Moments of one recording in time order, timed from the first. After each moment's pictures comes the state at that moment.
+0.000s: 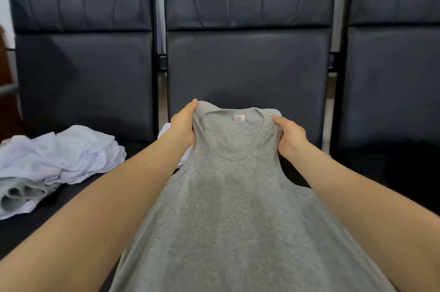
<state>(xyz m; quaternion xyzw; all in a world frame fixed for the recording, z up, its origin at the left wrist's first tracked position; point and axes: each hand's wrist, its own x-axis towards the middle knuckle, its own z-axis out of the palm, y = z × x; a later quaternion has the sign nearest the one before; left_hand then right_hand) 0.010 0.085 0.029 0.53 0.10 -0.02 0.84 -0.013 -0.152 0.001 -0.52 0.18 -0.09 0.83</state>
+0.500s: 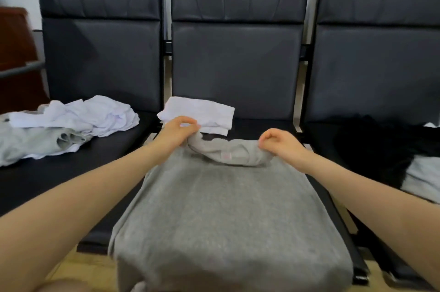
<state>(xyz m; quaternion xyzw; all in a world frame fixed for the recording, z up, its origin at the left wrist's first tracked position) -0.183 0.108 0.005 0.82 -0.04 0.04 0.56 -0.210 -0.171 -0.005 -0.87 -0.05 -0.01 0.50</state>
